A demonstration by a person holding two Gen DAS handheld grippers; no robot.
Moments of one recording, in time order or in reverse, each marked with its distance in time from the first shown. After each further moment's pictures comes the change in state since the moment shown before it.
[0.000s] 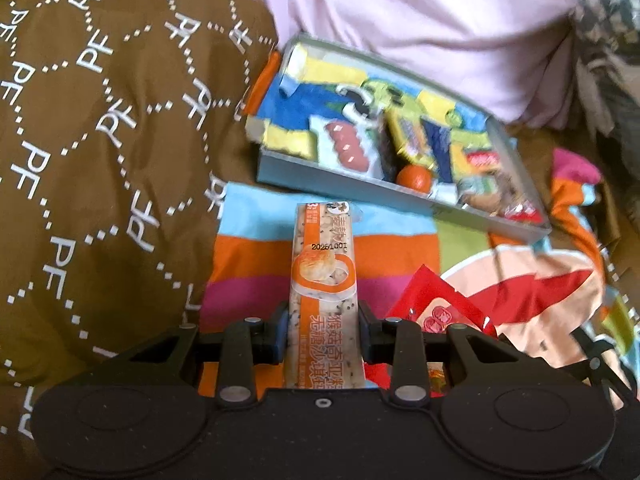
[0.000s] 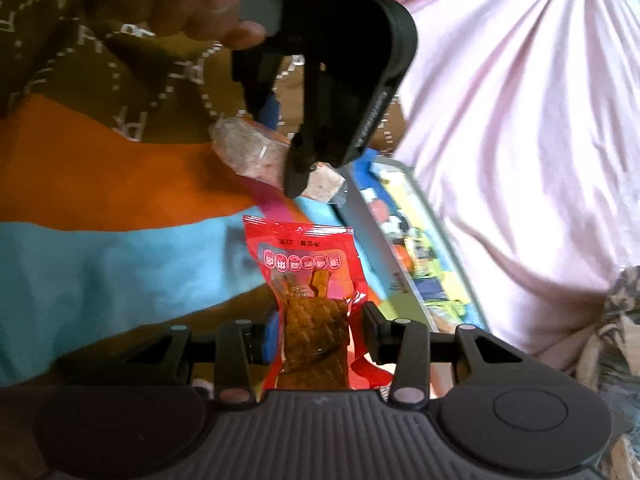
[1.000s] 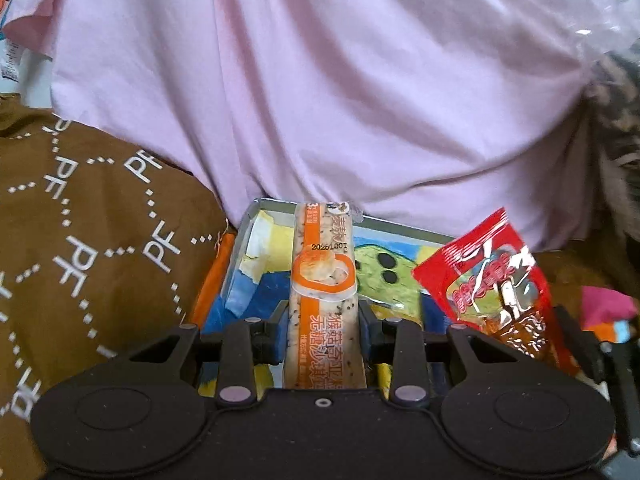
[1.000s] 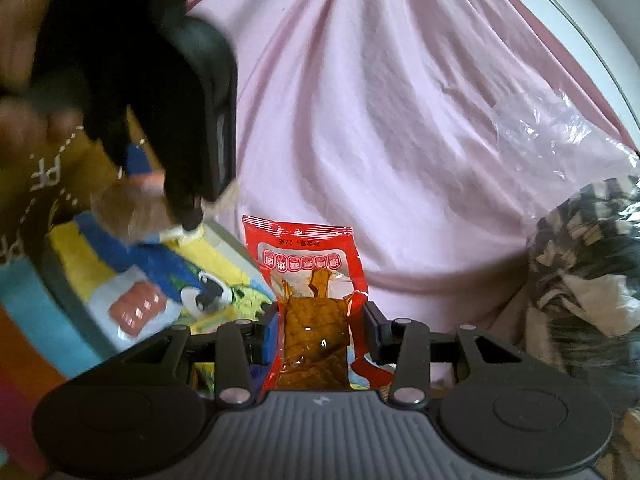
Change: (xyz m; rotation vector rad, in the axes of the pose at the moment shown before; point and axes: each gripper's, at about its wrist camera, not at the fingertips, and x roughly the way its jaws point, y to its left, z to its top) left arm 0.062 -0.049 0.137 0.062 -0.285 0.081; right arm 0.122 -0.129 0.016 0.402 -0.117 -0.320
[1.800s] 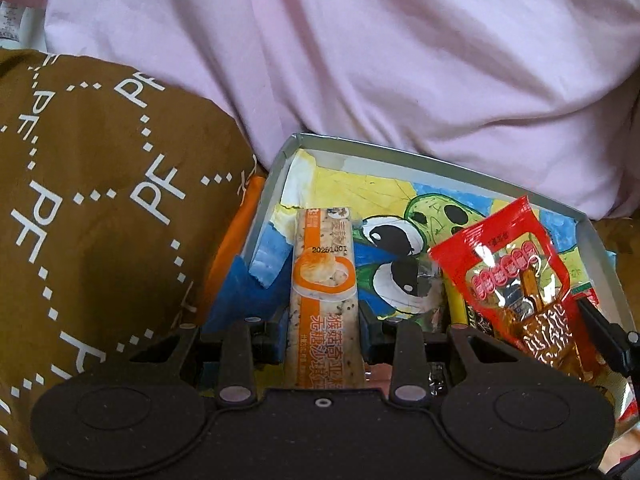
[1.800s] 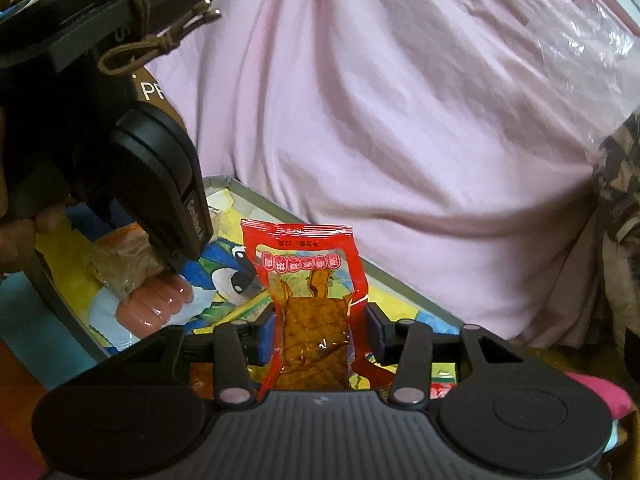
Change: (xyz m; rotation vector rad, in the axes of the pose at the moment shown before) left arm 0.065 0.011 -0.014 -0.003 0.124 0.128; right arm 0.052 0.006 -0.015 0.138 0.130 0.147
